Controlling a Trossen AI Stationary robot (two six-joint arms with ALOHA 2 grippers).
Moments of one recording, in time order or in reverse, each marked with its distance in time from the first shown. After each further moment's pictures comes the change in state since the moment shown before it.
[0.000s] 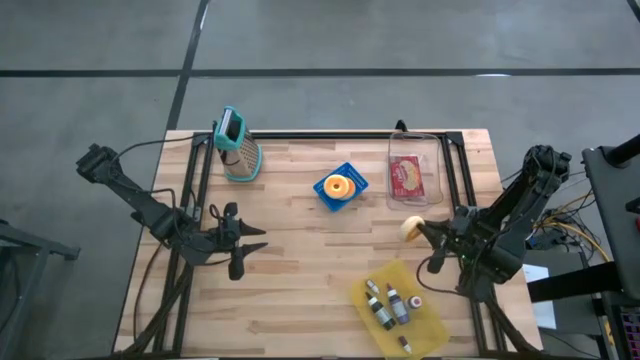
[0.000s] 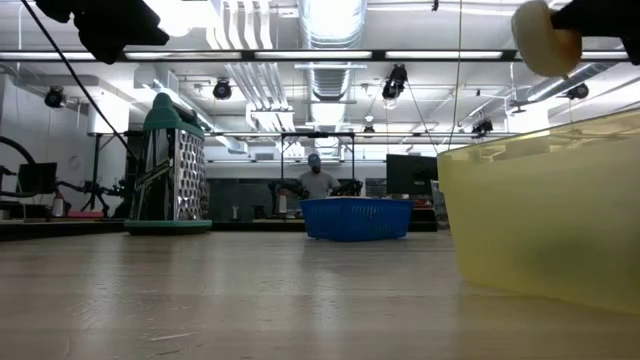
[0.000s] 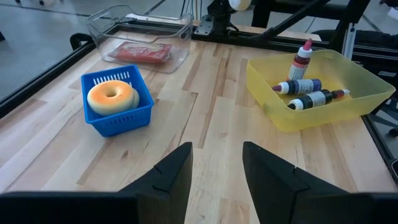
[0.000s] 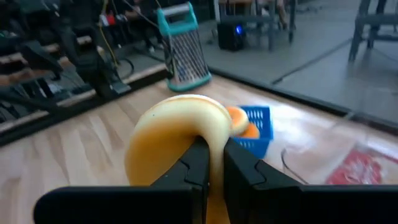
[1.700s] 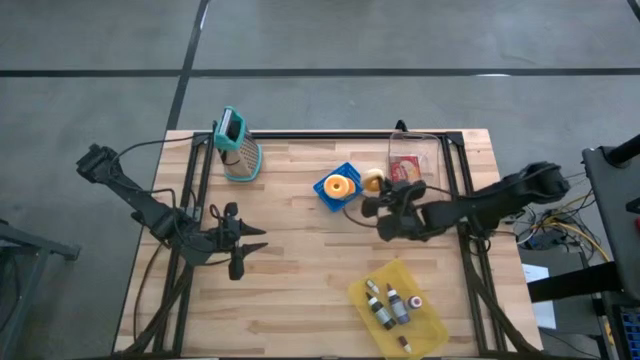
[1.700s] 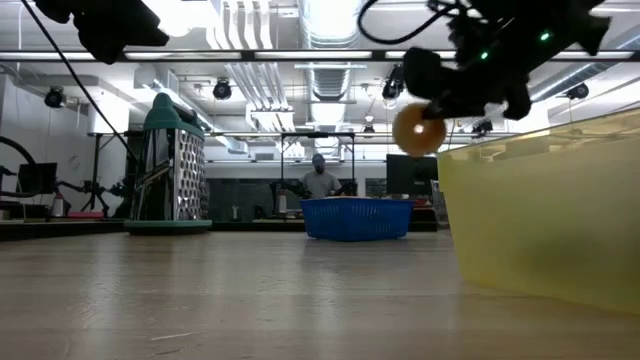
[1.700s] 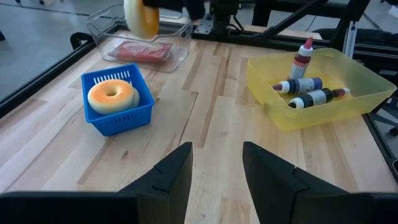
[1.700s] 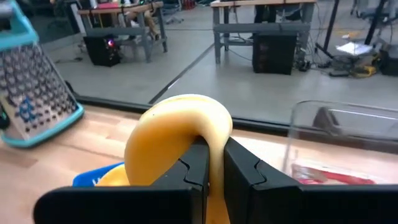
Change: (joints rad) left arm 0.000 0.000 0.000 -0.003 0.000 0.000; right arm -0.800 0.203 -0.073 1.121 -0.072 -0.946
